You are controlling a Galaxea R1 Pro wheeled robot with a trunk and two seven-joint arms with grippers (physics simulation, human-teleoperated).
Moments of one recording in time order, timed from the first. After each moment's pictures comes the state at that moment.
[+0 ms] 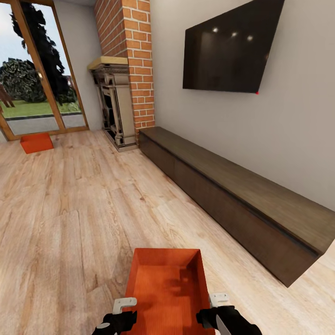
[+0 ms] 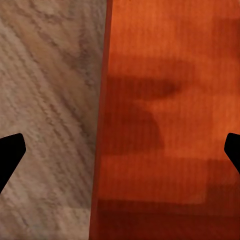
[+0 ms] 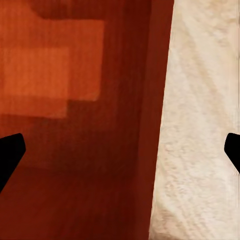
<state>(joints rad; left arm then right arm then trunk) -0.44 -0.11 0.15 -0.25 -0.09 -0.01 0.04 -0.49 0.09 0.01 -0.33 0.04 0.33 0.01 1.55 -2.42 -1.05</state>
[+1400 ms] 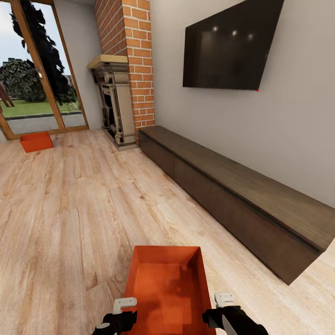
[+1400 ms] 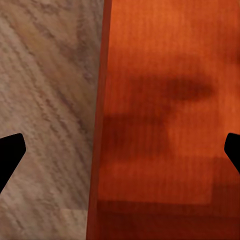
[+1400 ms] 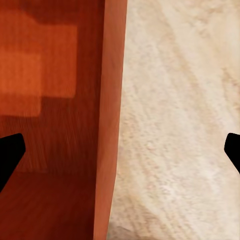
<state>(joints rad) -0.44 -0.11 0.15 -0.25 -0.09 -0.01 0.04 -0.49 0.05 0.01 -0.33 0.03 0.32 0.02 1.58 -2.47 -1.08</state>
